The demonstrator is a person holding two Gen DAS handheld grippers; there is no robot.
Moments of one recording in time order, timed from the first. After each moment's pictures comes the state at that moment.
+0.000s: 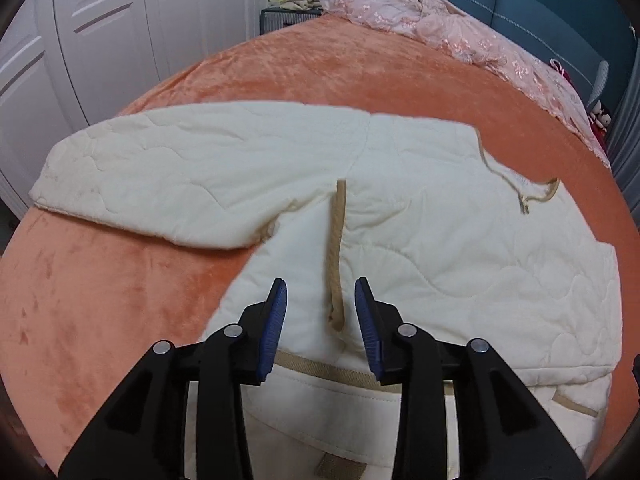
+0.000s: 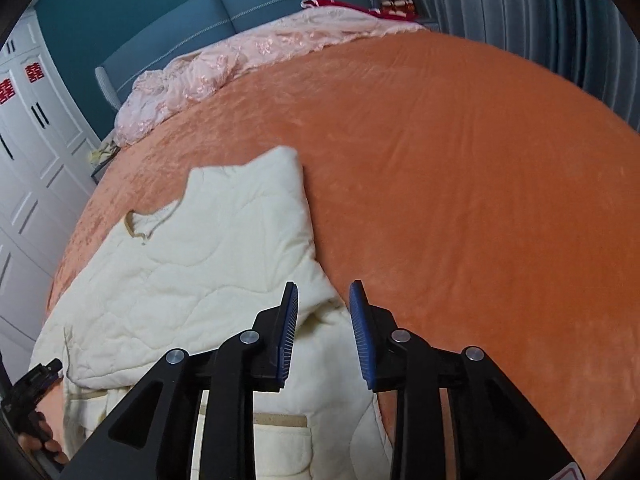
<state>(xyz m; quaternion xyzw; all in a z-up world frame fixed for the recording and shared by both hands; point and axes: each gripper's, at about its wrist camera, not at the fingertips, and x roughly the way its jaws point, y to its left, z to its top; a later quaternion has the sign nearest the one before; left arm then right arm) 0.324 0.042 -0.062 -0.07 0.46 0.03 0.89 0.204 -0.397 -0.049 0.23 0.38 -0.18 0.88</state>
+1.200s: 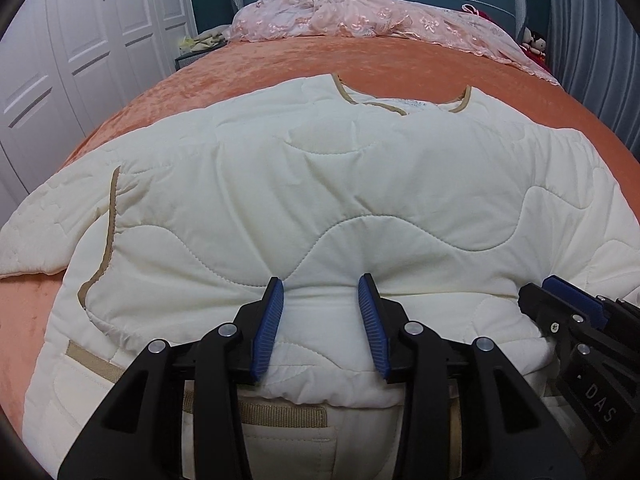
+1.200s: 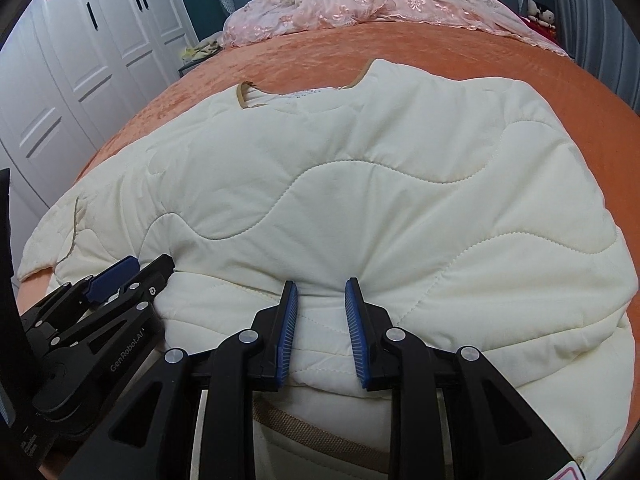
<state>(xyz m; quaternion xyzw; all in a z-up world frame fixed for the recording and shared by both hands) 0.316 -0.098 -0.127 0.05 0.42 -0.06 0.90 0.289 -0.256 -0.128 0.11 0.45 0.00 0.89</state>
